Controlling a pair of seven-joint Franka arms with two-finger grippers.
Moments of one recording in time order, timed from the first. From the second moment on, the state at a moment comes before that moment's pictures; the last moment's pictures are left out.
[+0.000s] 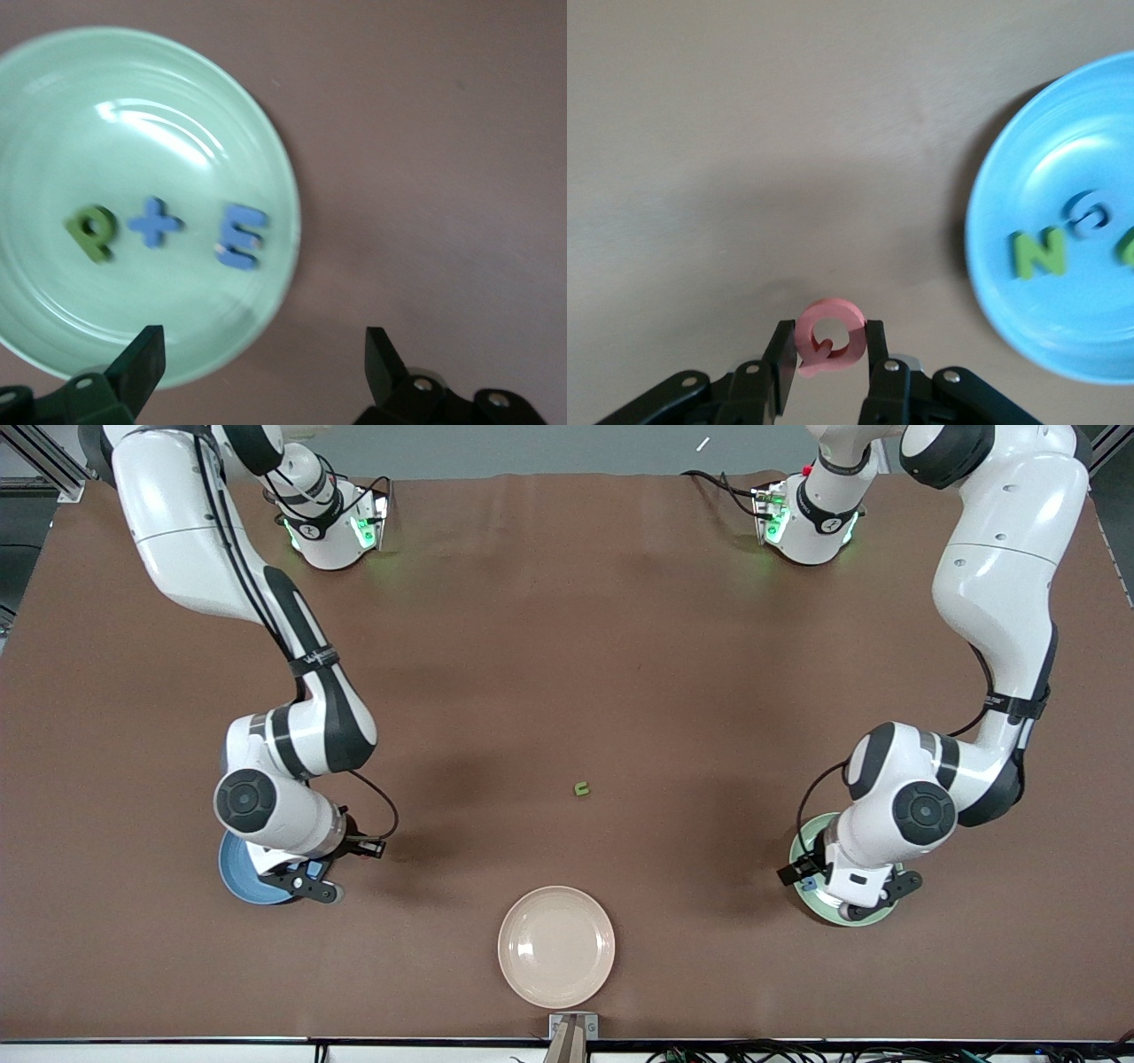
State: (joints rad) left arm 0.10 0.81 -0.42 -1.42 0.35 2.19 -0.86; right arm 0.20 0.73 0.02 -1.45 0.00 2.16 0.48
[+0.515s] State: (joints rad) left arm -0.10 0.81 -0.44 -1.42 0.35 2.19 -1.10; right arm 0.04 0.73 0.01 -1.45 -0.03 2.16 0.15
